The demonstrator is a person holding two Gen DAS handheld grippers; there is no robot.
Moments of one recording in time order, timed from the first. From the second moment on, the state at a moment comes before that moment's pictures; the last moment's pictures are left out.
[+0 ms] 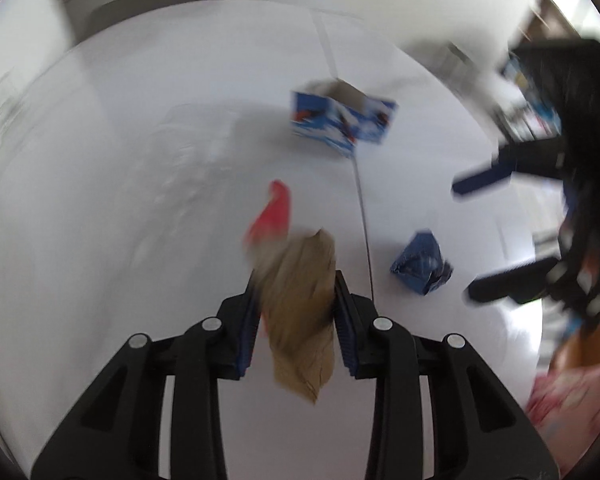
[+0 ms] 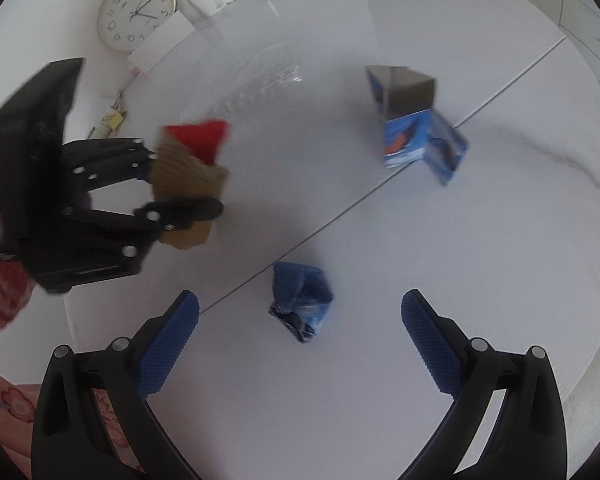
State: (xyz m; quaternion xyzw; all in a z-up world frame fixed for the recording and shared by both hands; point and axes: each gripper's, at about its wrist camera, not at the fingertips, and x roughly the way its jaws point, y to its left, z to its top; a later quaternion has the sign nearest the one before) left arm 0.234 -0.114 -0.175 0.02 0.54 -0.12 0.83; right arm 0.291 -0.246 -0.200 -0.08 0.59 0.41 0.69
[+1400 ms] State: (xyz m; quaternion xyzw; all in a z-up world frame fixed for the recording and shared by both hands) left arm 0.155 -0.213 -0.128 -0.04 0.51 -0.10 0.85; right arm 0.227 -0.361 -0.134 -0.08 0.52 0.33 0.78
